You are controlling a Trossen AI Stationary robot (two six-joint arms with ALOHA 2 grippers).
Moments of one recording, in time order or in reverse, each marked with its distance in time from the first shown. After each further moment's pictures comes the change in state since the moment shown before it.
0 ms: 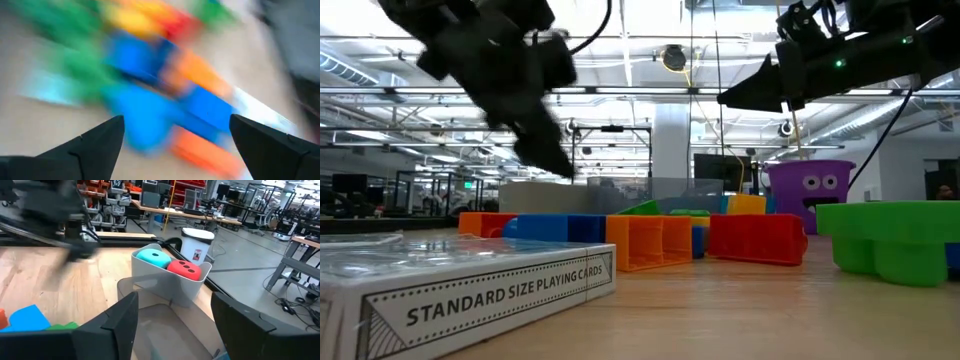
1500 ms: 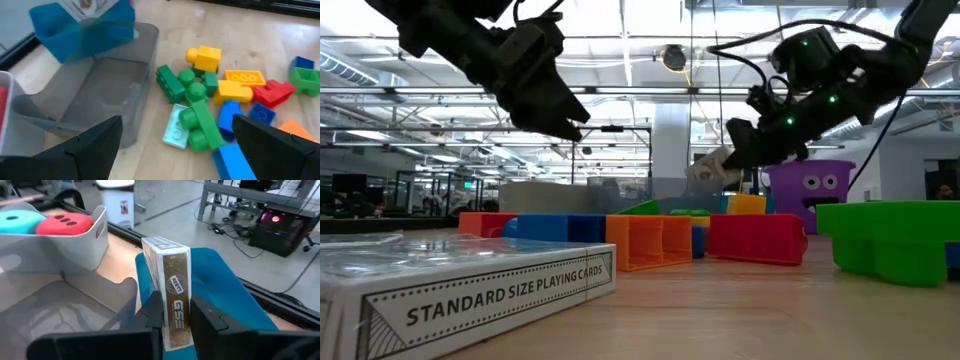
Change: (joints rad) left arm 0.040 -0.149 -0.053 0.095 -0.534 0.061; right arm -0.381 0.201 0.050 -0.103 0.028 0.302
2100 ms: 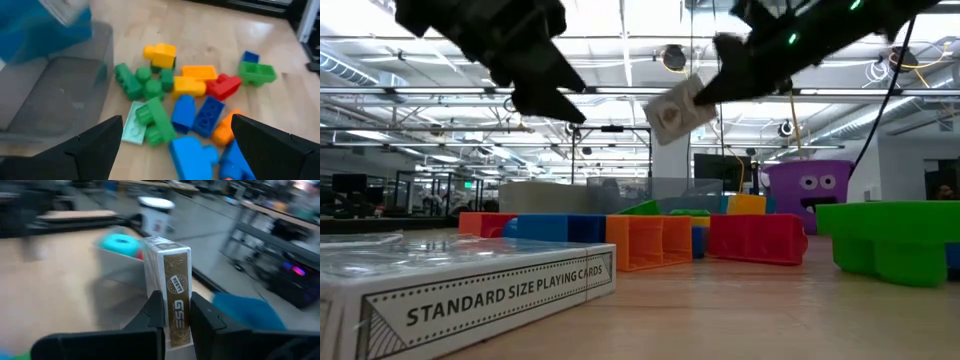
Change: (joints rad) left arm -0.066 0.000 0.067 -0.089 0.109 -0.042; right arm 0.444 0.008 0.277 -0.292 0.313 -0.066
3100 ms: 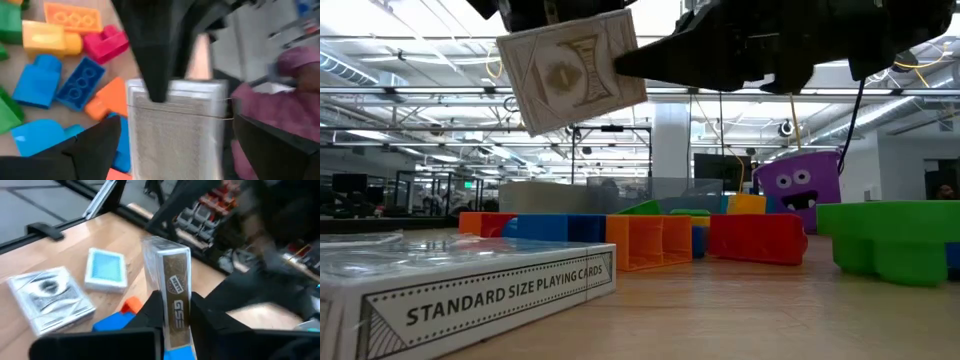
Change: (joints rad) left arm -0.018 0.289 0.394 -0.296 0.551 -0.220; right arm 0.197 0.389 0.121 0.459 -0.682 -0.524
